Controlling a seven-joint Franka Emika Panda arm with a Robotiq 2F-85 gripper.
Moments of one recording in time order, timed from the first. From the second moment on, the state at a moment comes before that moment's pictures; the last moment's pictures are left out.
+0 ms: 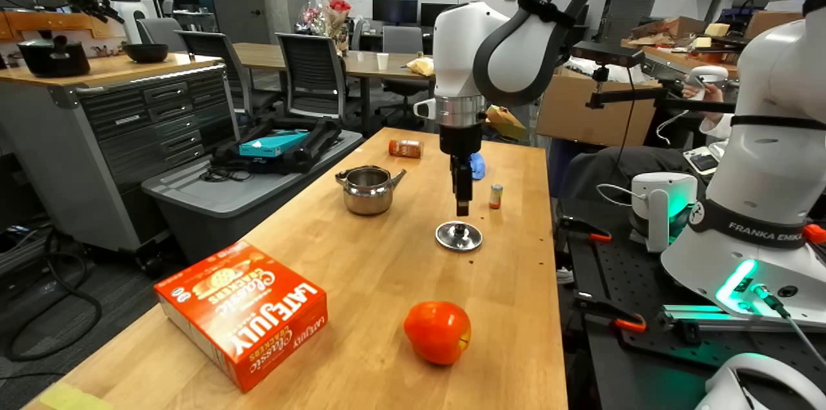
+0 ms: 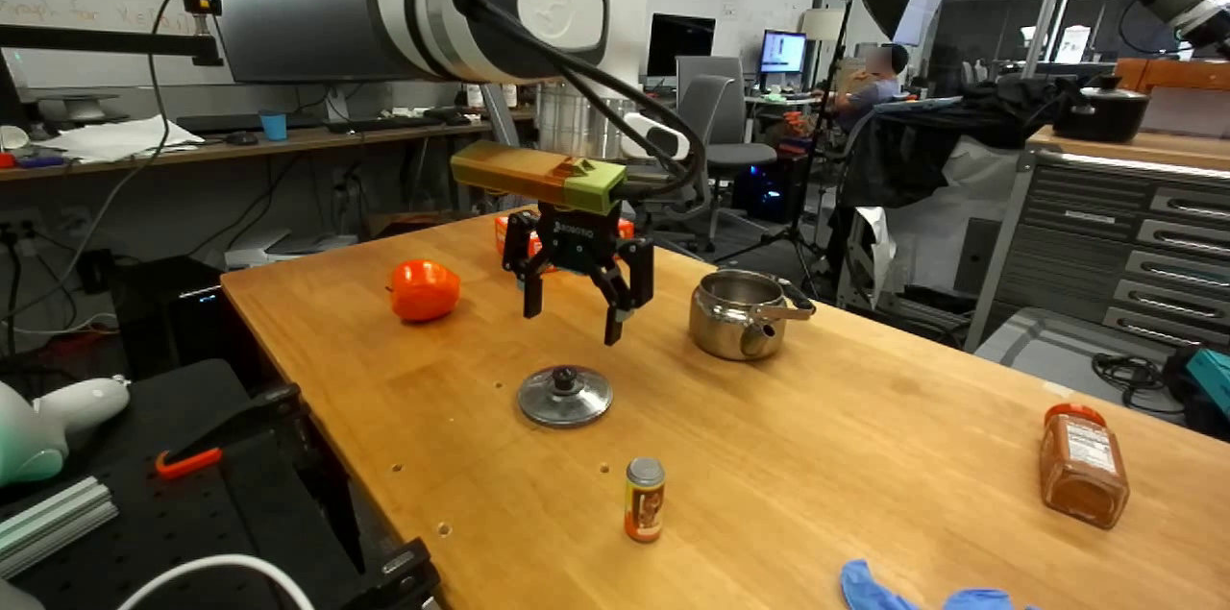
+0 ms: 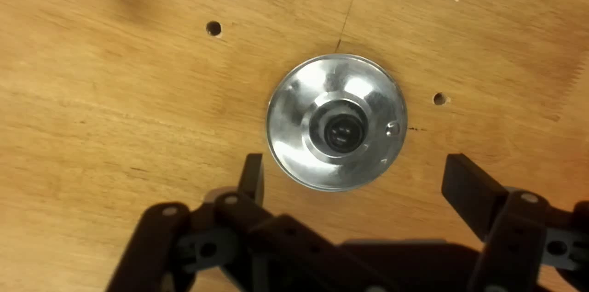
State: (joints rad) arm 0.00 0.16 0.00 -2.53 -0.03 2.61 -0.29
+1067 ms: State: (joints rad) arm 0.00 0.30 0.03 -2.53 -0.11 2.71 -0.34
